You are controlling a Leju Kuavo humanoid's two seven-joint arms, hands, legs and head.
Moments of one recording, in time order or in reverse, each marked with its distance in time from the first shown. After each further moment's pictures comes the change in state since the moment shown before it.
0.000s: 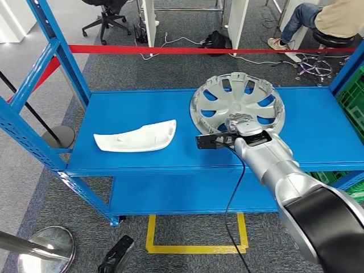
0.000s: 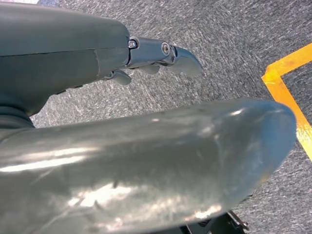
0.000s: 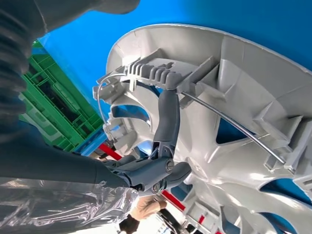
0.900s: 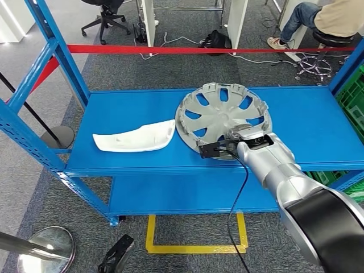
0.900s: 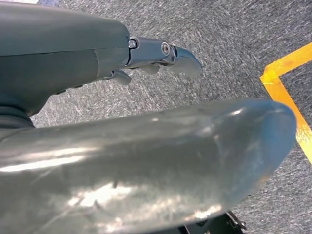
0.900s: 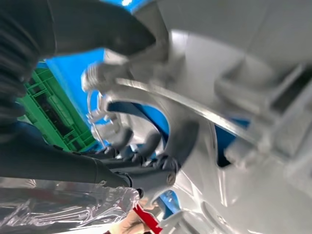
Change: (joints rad) left arm -0.004 0.000 0.000 0.000 0.003 0.000 0.000; right arm 0.014 0.000 0.003 0.010 0.002 0.055 -0.036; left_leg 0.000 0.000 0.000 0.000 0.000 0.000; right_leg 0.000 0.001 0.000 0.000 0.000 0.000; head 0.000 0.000
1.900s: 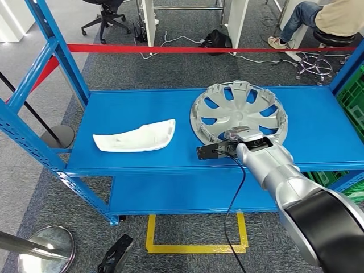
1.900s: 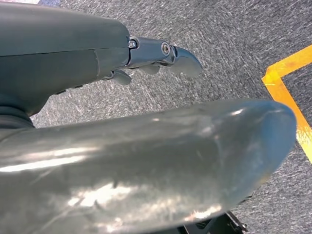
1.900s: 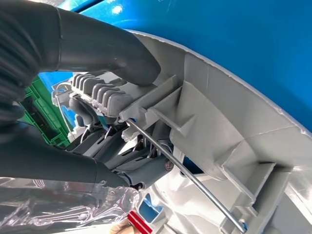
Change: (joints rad) left arm 0.000 0.003 0.000 0.000 0.005 0.001 0.002; right arm 0.007 0.003 0.005 0.006 -0.014 -0.027 -0.023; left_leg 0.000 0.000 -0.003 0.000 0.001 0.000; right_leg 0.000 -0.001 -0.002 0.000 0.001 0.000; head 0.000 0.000
